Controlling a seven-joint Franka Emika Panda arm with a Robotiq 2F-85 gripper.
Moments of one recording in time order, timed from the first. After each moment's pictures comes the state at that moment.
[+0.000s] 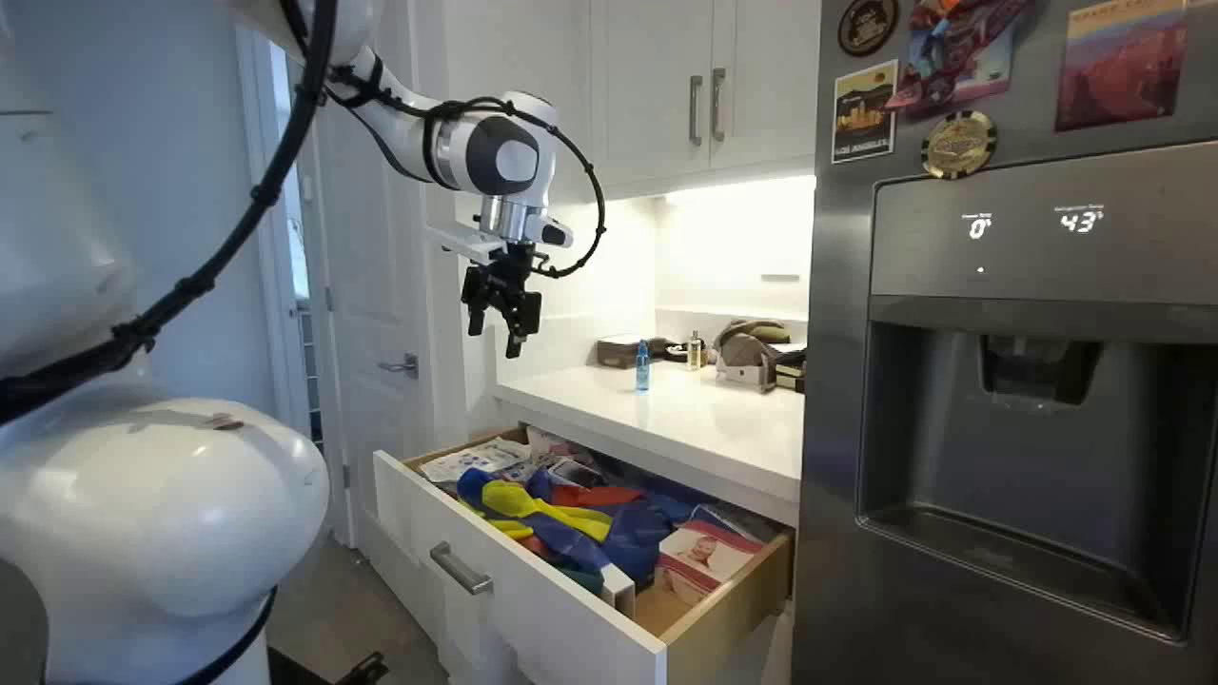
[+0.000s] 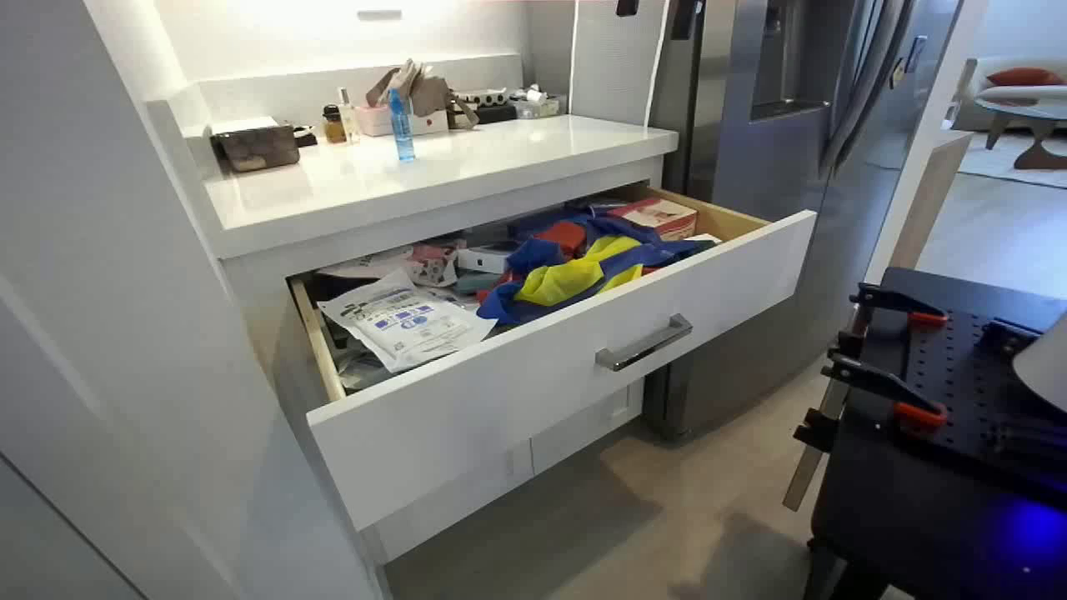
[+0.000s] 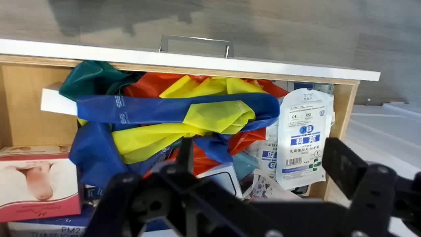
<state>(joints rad) 0.07 -0.33 0.02 -2.29 0.29 2.03 0.18</state>
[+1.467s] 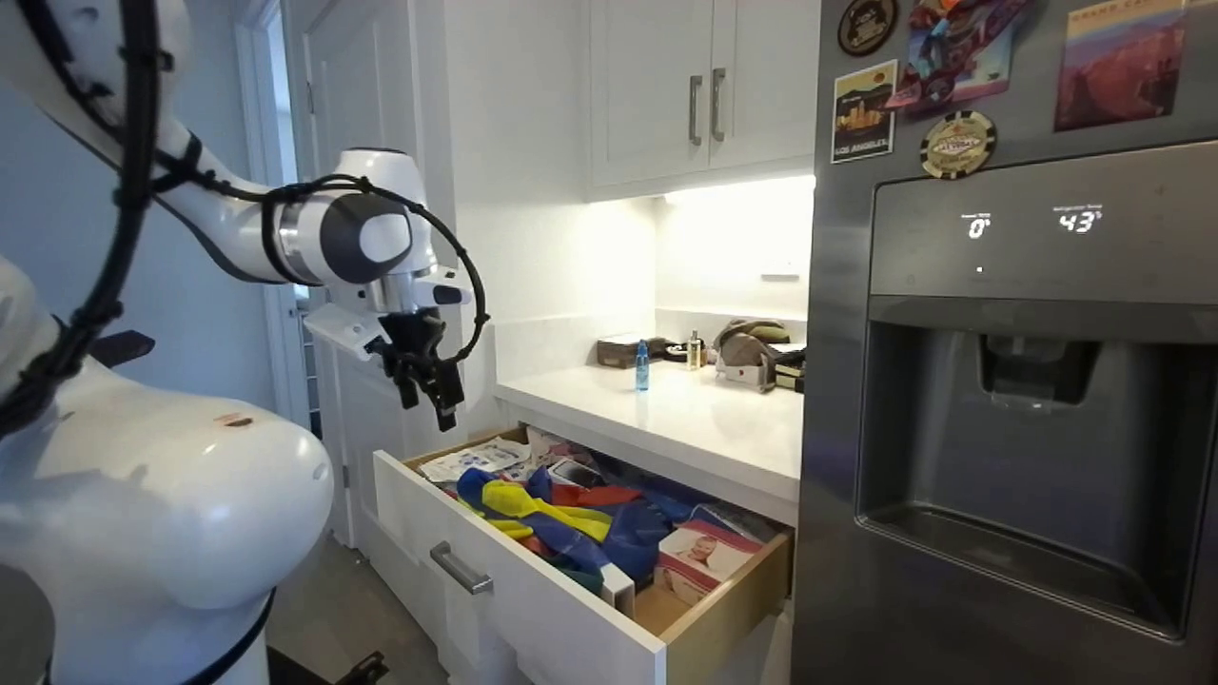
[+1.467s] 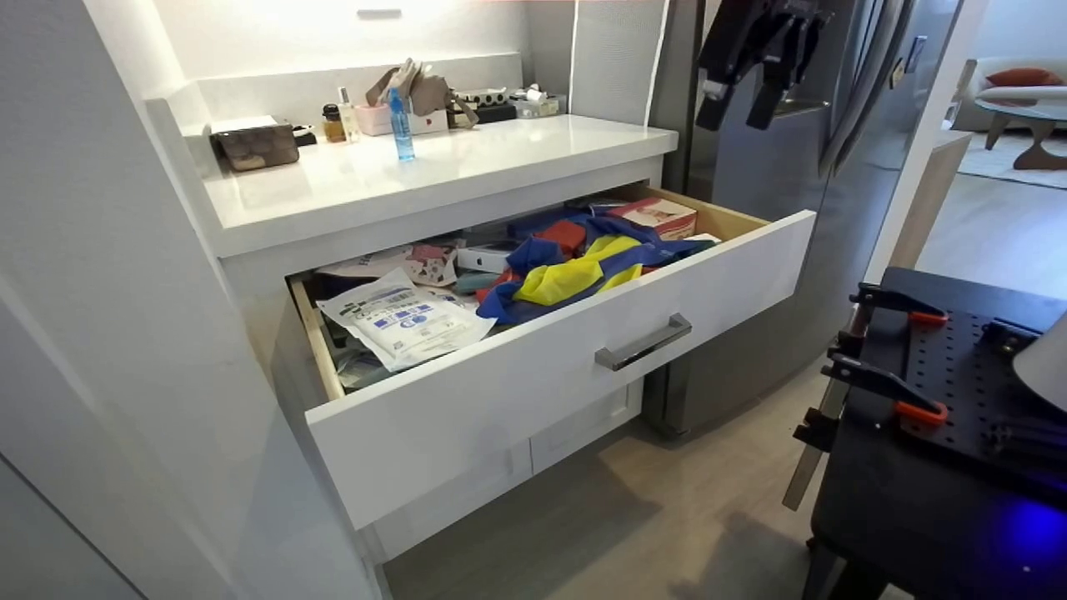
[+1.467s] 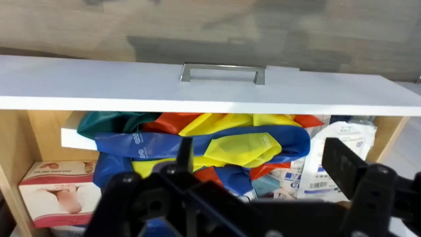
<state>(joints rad) 0.13 -0.69 0.25 -2.84 0.23 2.43 0.42</state>
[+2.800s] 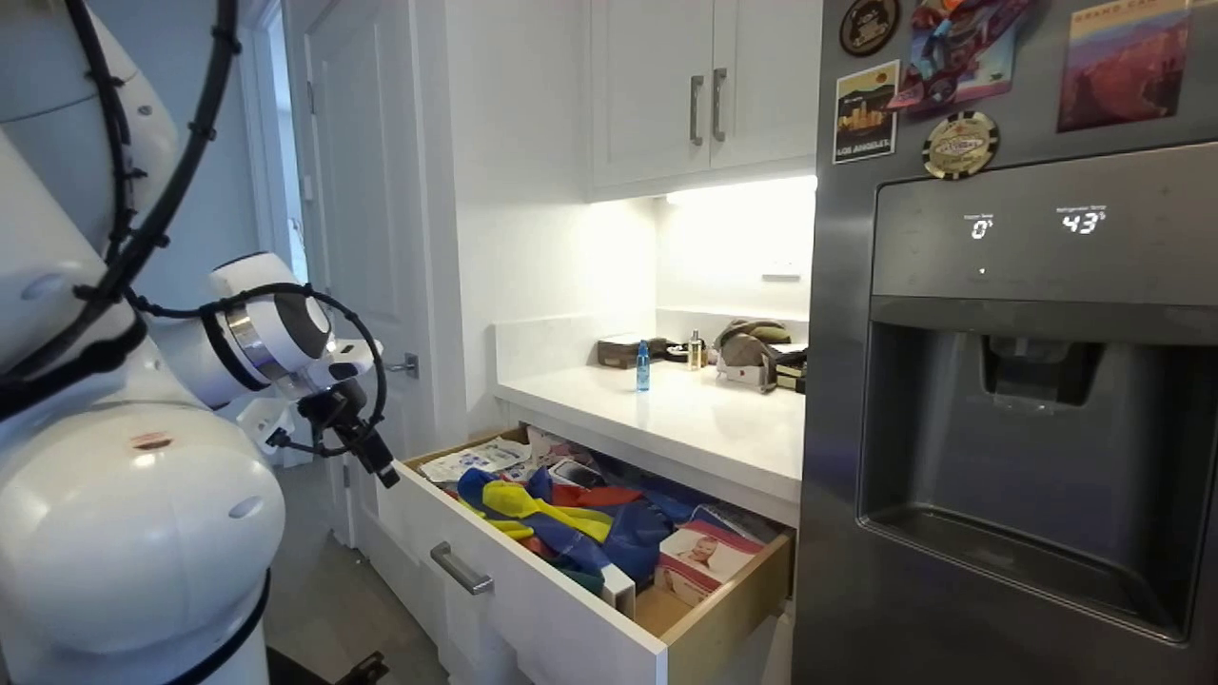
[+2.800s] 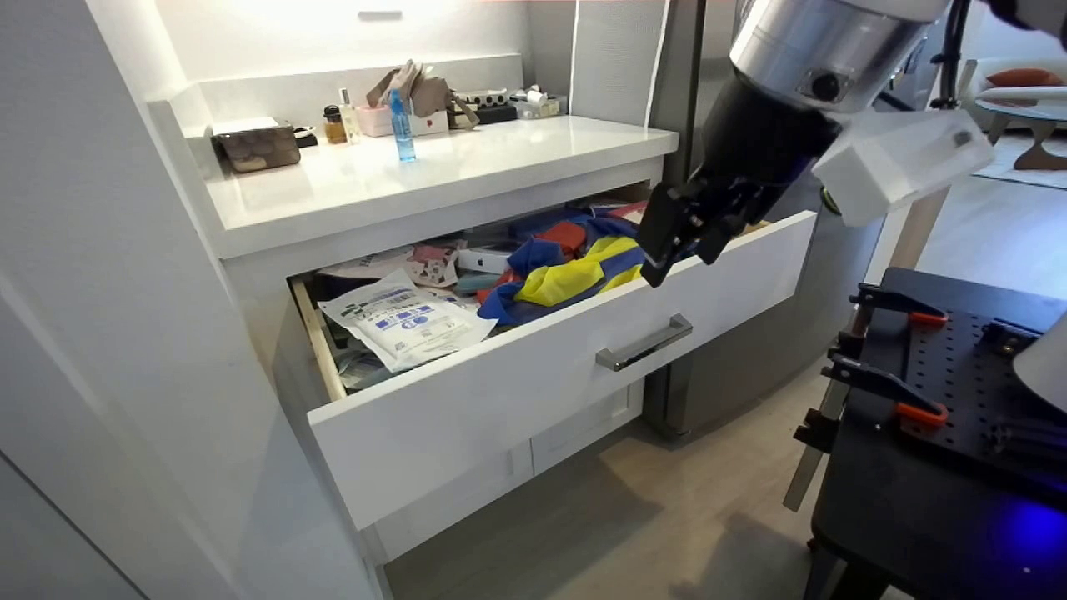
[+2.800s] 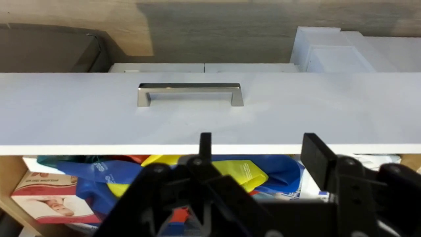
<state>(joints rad) -0.22 -0.41 0.99 -2.81 -0.14 2.79 1.21</state>
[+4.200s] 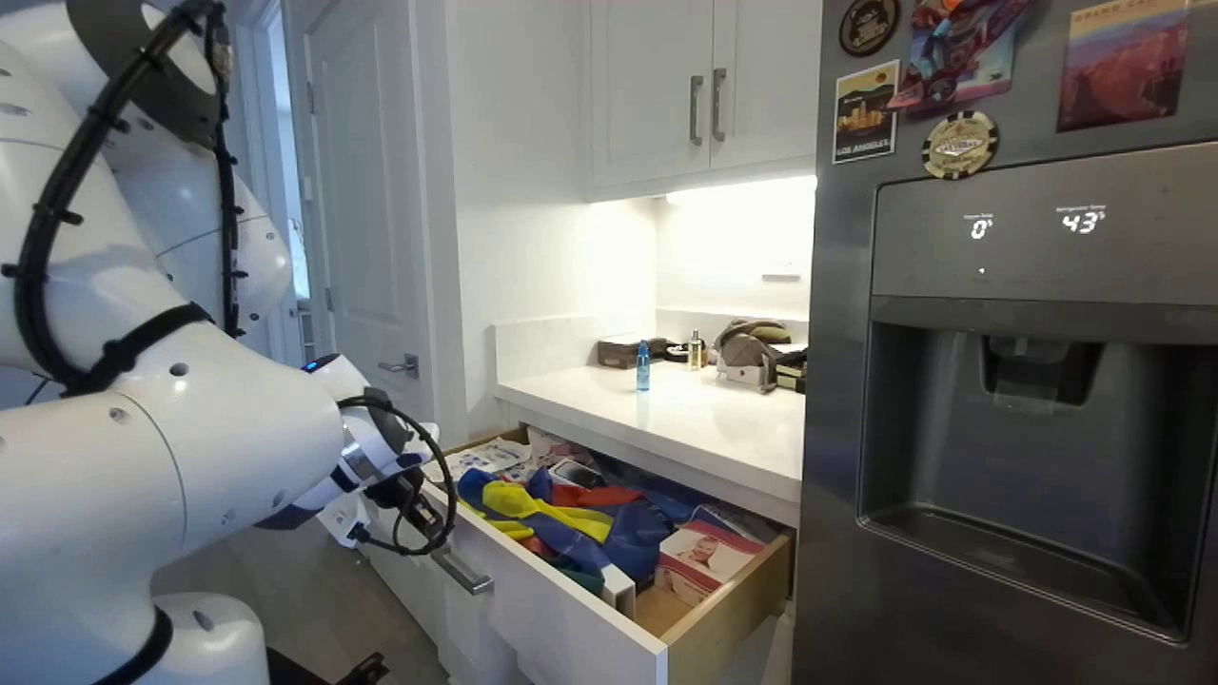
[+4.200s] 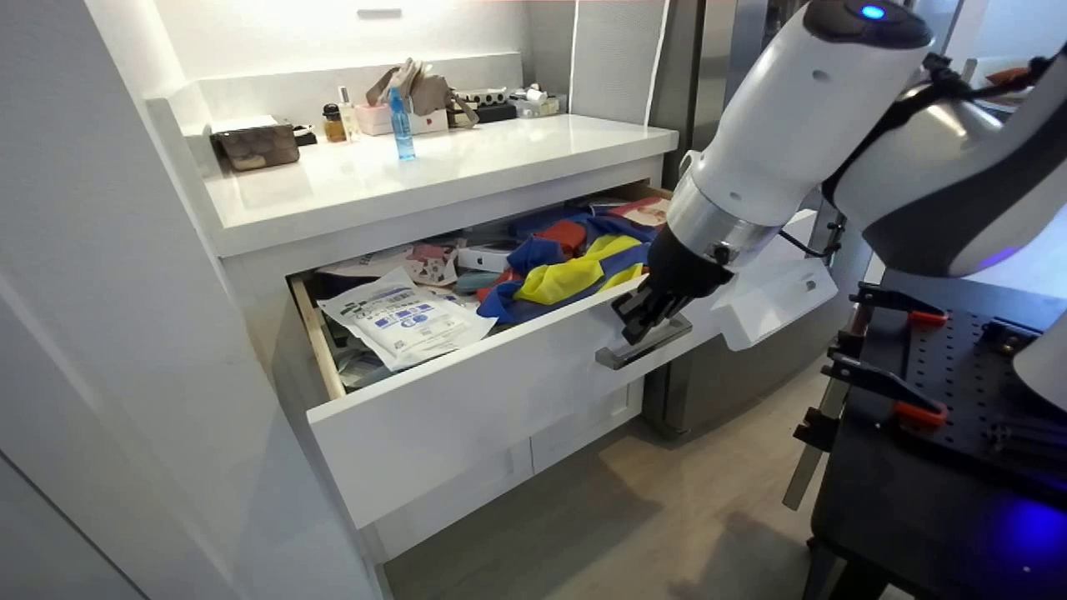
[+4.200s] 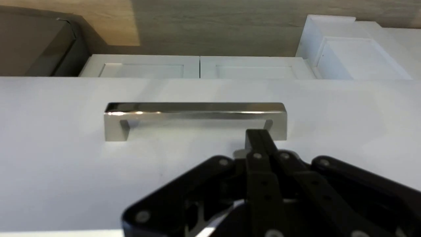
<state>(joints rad) -1.51 -0.53 2.10 -2.75 -0.29 3.35 1.31</state>
